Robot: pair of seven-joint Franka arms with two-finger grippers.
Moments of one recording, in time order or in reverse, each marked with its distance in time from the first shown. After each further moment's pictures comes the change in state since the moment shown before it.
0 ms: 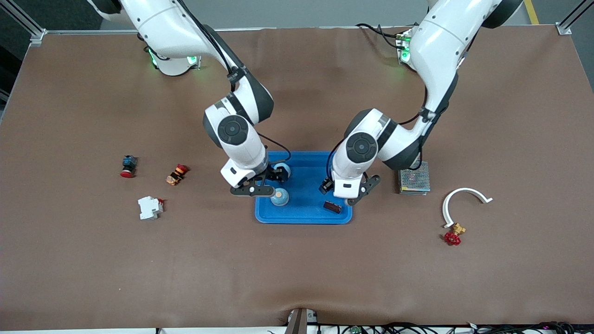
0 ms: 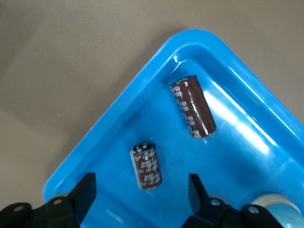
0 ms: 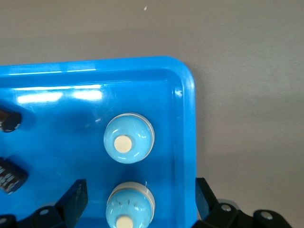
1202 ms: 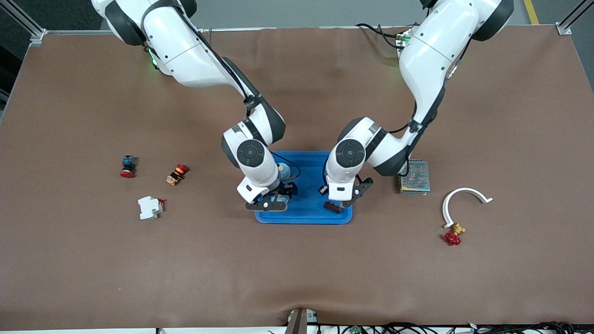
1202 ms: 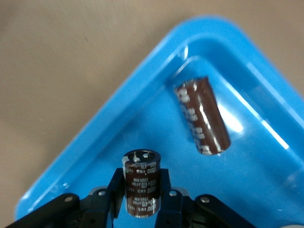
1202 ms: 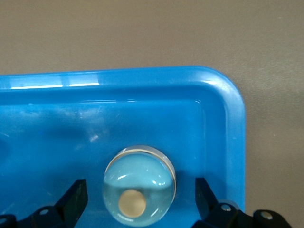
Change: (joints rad) left arm -0.005 0.043 0.005 0.034 0.035 -0.015 -0.037; right arm 0.012 0.213 -0.005 0.164 0.000 0.075 0.000
